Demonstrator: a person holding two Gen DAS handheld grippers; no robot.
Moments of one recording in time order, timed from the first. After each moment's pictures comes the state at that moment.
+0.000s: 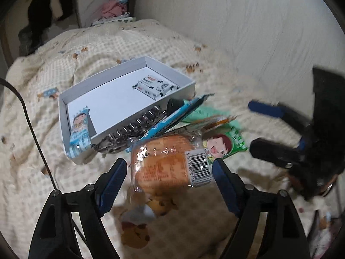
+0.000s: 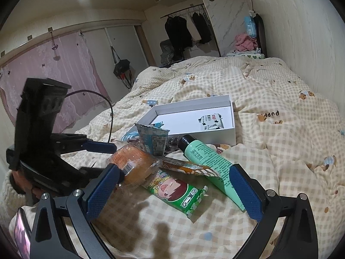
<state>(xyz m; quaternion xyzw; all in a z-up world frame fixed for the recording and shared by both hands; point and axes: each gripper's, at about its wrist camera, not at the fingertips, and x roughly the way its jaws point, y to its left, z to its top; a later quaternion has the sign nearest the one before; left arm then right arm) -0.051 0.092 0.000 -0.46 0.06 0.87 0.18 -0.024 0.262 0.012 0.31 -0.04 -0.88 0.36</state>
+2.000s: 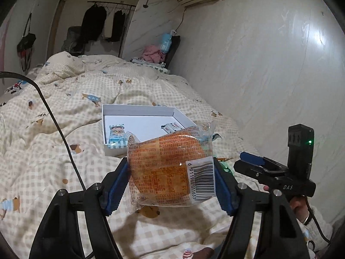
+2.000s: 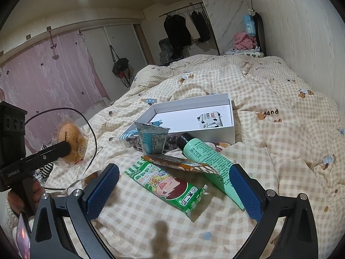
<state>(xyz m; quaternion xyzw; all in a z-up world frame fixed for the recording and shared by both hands) 0.037 0.016 0.022 -0.28 -0.13 0.95 0.11 -0.023 0.261 0.010 0.31 -0.04 -0.88 0.36</state>
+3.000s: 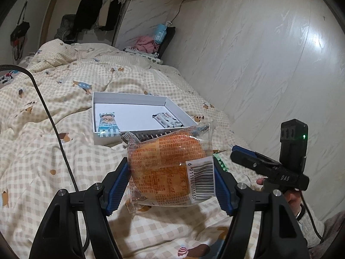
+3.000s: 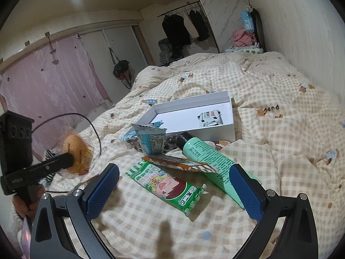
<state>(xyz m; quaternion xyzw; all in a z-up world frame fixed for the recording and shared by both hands) 0.031 0.016 0.011 -0.31 -0.15 0.93 0.14 -0.030 0.267 0.007 0.33 -0.06 -0.87 0.37</state>
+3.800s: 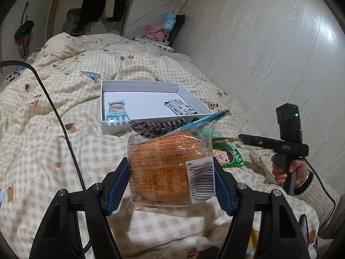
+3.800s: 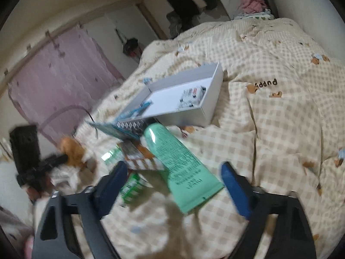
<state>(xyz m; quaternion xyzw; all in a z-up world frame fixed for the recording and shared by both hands) 0.019 0.022 -0.002 -0.36 -0.13 0.92 0.10 -0.108 0.315 -0.021 0.42 -0.05 -0.80 0.43</state>
